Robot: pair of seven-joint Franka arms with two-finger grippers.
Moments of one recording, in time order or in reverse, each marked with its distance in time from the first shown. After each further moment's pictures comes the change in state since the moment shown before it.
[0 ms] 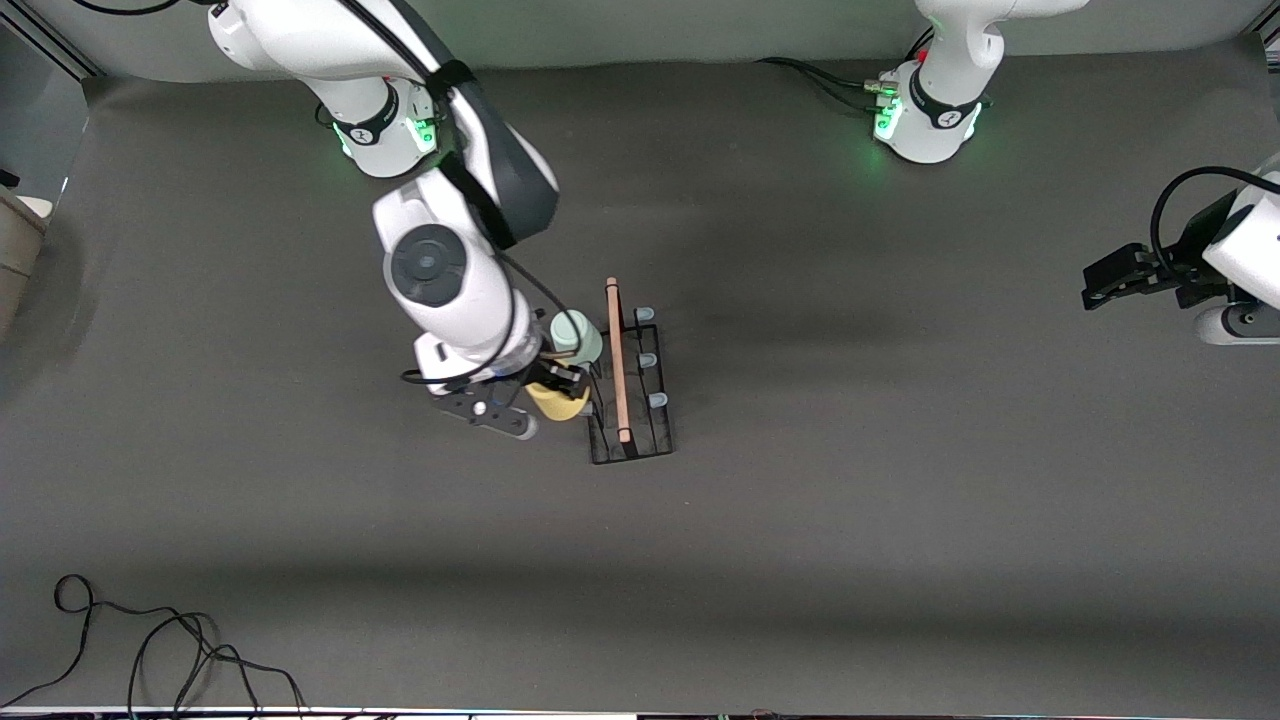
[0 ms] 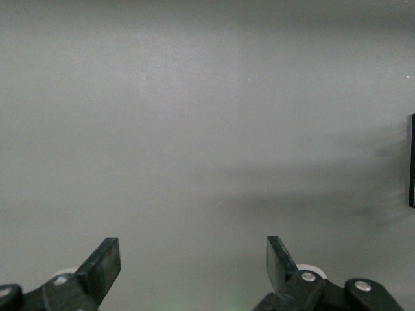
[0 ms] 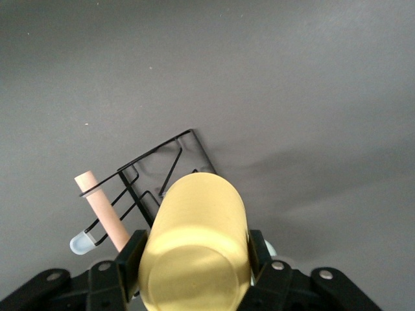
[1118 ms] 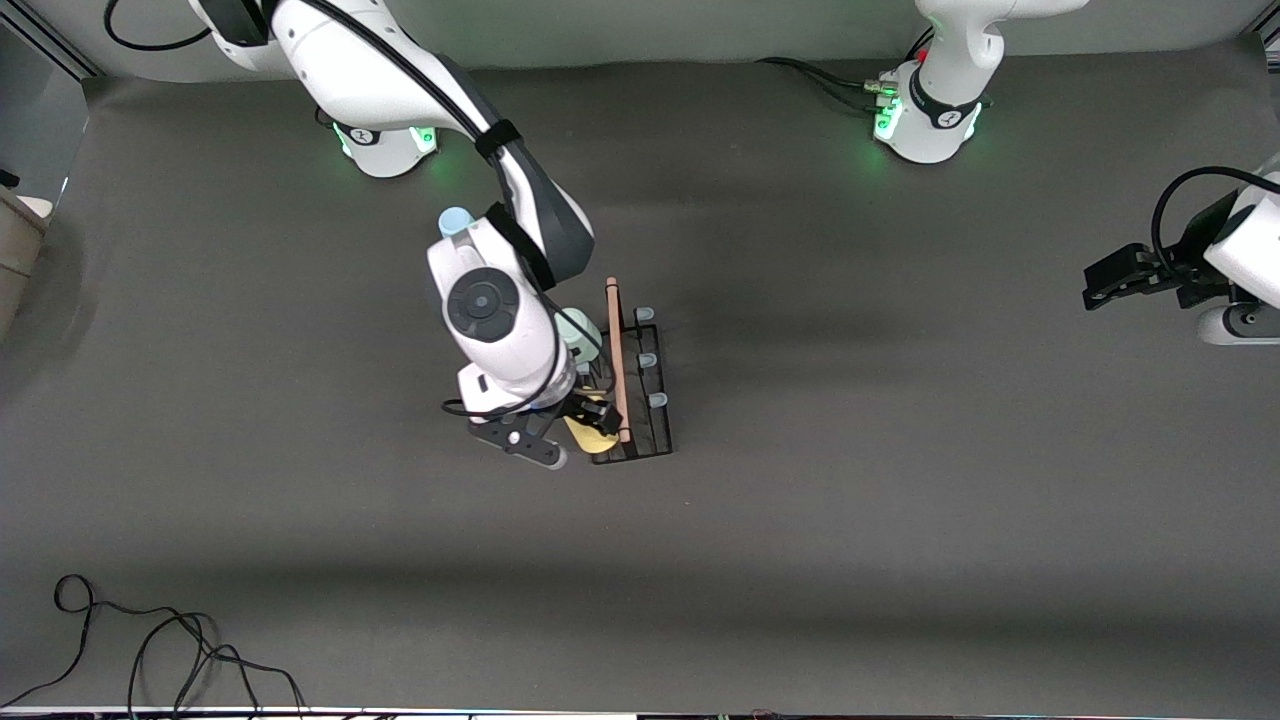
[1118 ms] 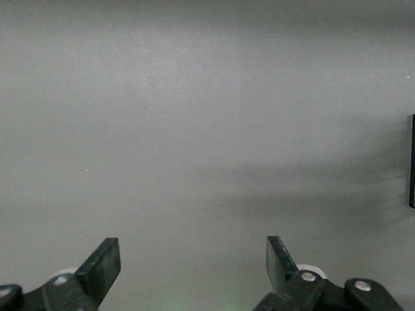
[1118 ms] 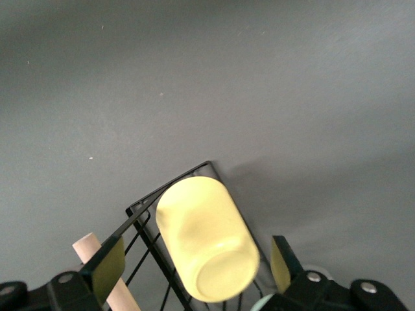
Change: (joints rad) left arm 0.001 0.000 0.001 0.000 0.000 0.000 0.000; right arm -0.002 0.109 -0.022 0.070 0.000 0.080 0.008
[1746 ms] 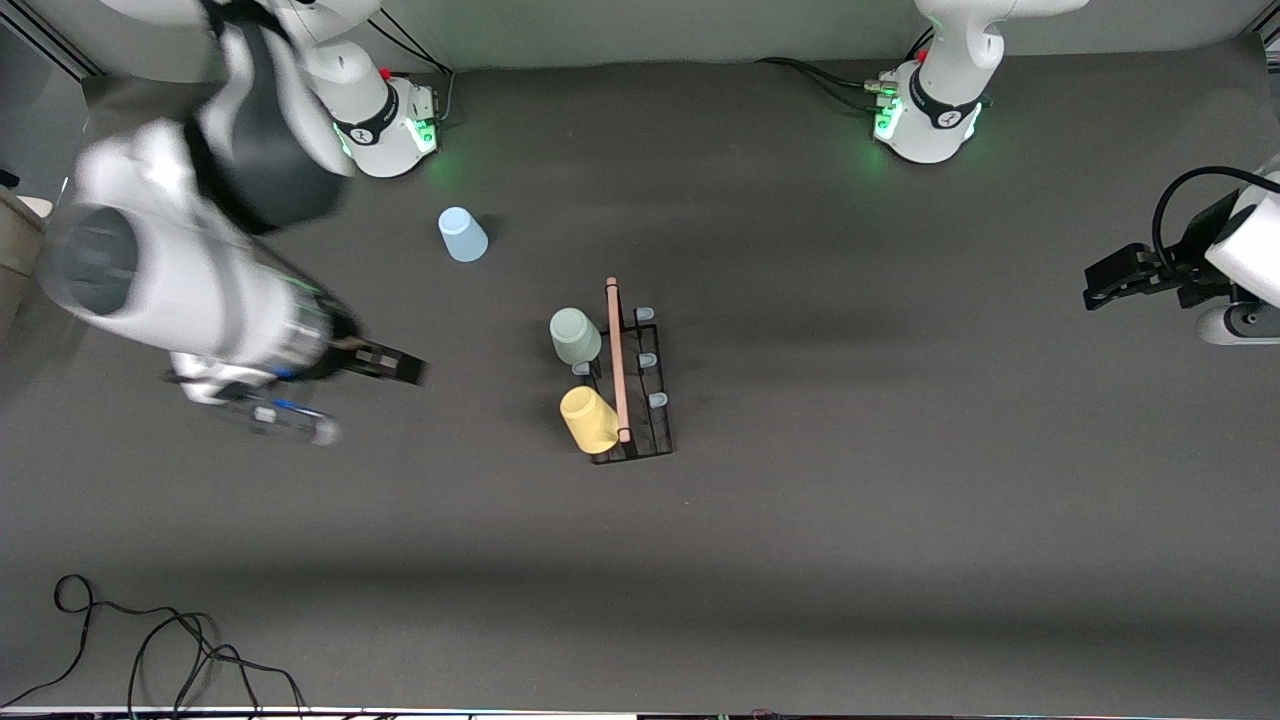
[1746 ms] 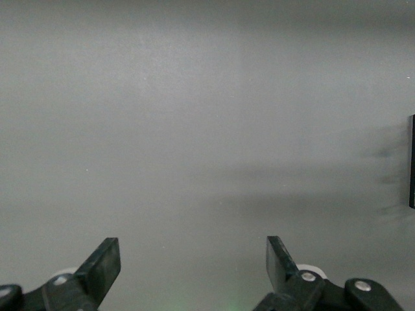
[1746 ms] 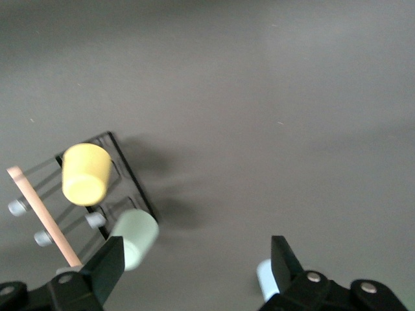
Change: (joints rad) left arm 0.000 0.000 0.001 0.000 0.000 0.000 0.000; right arm -0.285 -0.324 -0.029 0.026 0.000 -0.559 -0.408
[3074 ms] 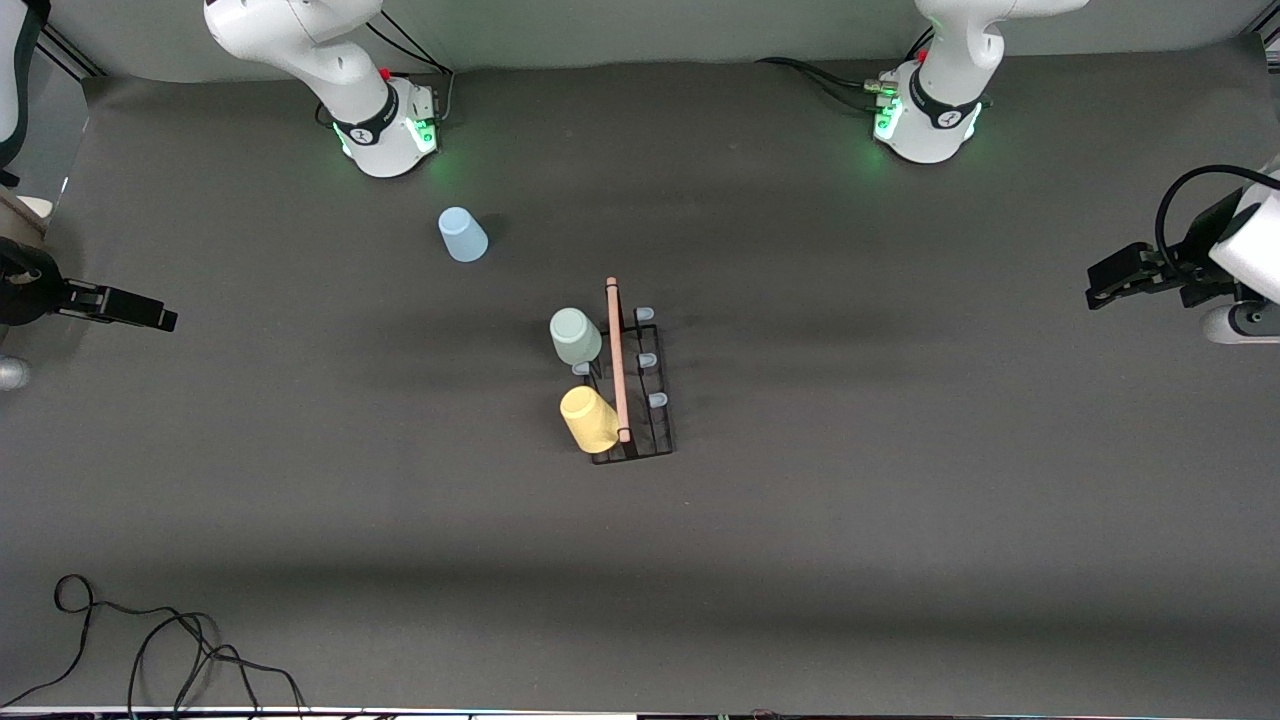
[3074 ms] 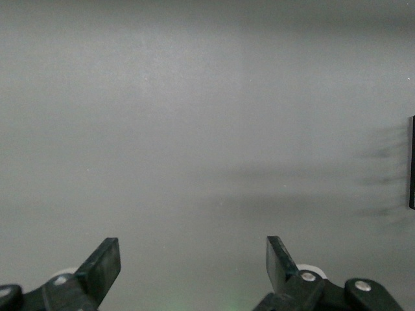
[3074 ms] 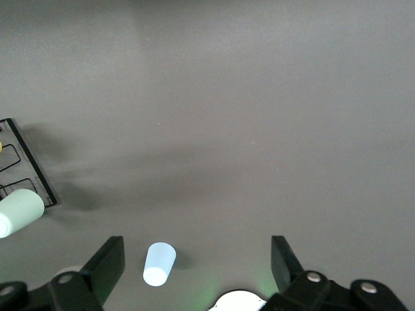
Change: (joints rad) left arm 0.002 -0.002 0.001 0.000 0.000 0.000 0.000; right arm -0.009 -0.104 -0.326 -0.019 -0.069 -0.143 -0.402
